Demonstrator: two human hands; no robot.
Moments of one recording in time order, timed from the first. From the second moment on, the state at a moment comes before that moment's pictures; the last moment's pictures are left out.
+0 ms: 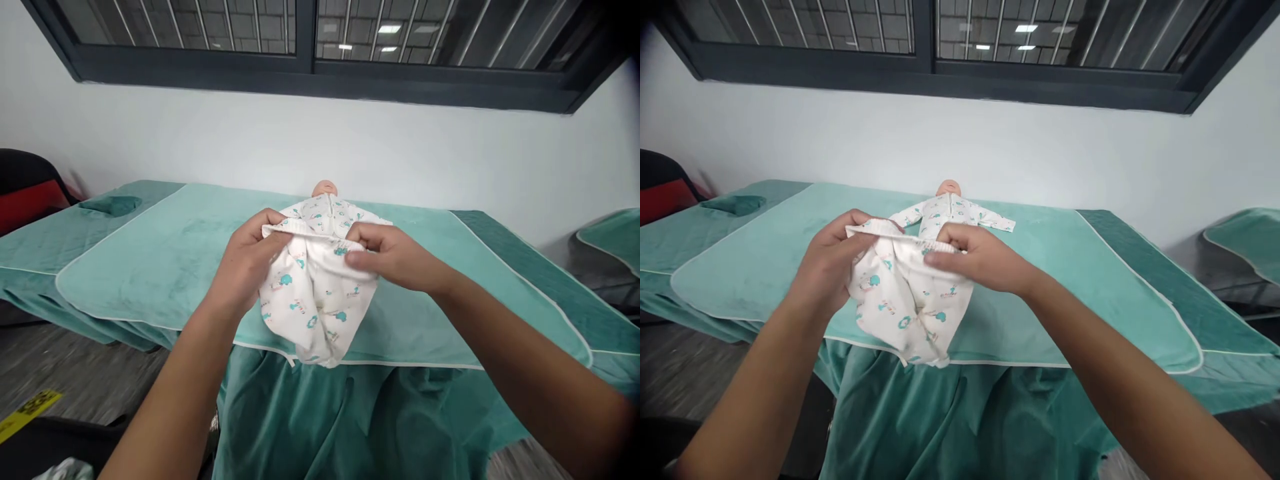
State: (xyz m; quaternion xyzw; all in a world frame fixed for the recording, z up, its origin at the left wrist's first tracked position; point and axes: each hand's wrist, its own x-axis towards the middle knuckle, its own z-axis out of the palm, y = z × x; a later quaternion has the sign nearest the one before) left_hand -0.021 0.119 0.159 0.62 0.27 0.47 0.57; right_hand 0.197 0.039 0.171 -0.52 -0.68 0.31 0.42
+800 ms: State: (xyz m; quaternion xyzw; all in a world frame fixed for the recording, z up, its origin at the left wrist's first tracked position) left_hand -0.007 0.118 0.152 0.60 0.28 0.40 0.63; right_hand 0.187 0.043 0.159 -0.44 -0.68 0.51 0.28
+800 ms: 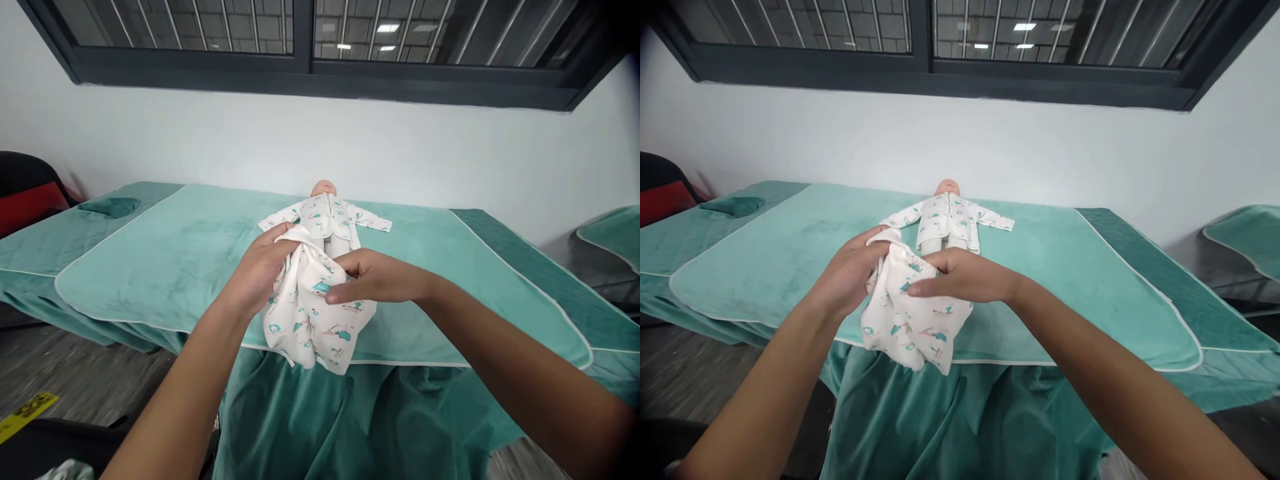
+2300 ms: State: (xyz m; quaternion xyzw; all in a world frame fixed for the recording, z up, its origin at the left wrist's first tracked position) left_hand -0.010 0.113 0.075 0.45 0.16 0.27 0.84; right_hand 0.172 0.031 0.083 -0.38 -0.50 0.68 0.37
